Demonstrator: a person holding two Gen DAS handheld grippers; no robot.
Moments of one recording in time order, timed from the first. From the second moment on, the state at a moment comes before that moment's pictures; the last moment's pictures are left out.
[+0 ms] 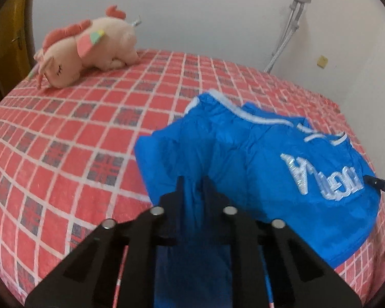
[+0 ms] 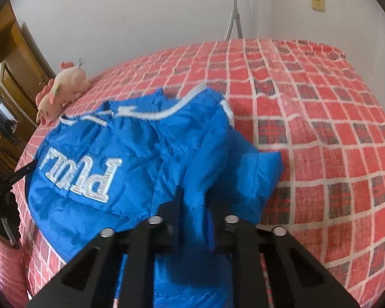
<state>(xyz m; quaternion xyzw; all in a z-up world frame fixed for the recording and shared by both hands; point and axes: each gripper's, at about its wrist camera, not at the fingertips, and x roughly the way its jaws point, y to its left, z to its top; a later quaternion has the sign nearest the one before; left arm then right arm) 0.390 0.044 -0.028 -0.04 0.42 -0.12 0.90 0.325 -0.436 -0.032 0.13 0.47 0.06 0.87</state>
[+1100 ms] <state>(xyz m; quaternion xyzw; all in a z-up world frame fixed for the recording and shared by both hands) 0.373 -0.089 -0.025 0.00 0.41 -0.14 0.90 0.350 -0.333 -0.021 0.12 0.41 0.01 0.91</state>
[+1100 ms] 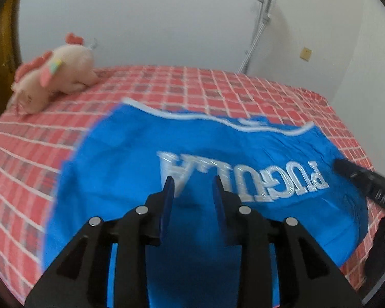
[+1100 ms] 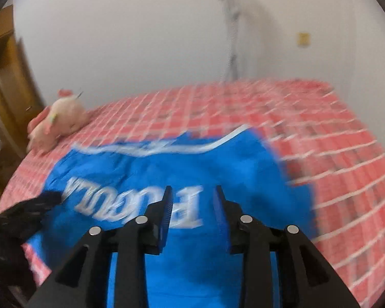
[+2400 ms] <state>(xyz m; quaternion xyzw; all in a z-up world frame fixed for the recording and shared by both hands) 0.361 -0.065 -0.028 0.03 0.42 -0.12 0.90 0.326 -0.347 -0.026 0.09 0.41 -0.03 0.91</state>
